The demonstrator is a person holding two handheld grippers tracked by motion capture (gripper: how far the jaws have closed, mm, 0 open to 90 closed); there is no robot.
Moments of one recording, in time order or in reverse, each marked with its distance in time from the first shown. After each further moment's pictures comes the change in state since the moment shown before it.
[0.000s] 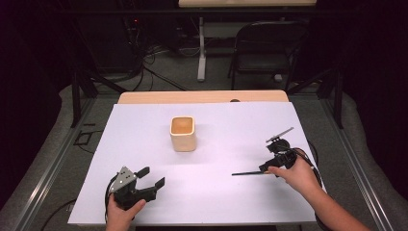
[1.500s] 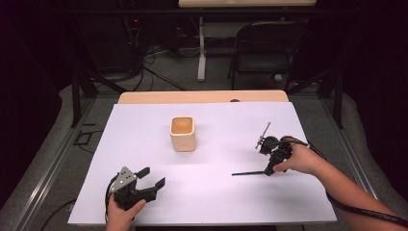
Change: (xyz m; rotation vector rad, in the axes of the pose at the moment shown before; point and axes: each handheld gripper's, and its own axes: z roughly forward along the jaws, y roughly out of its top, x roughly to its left) left arm 0.000 -0.001 0.001 0.001 -0.003 0.000; right arm 0.010 0.029 -0.006 0.252 0.053 -0.566
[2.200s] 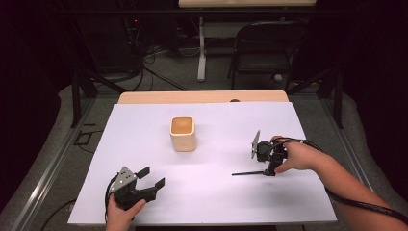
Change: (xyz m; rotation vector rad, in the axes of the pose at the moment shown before) left arm 0.001 0.000 0.000 0.007 0.000 -0.007; right arm 0.009 0.010 0.007 0.025 -0.043 -0.358
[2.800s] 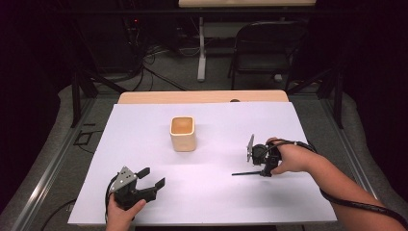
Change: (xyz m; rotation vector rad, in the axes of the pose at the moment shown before) left arm 0.000 0.000 0.001 0.005 0.001 -0.002; right arm 0.006 0.011 0.008 0.025 -0.020 -0.046
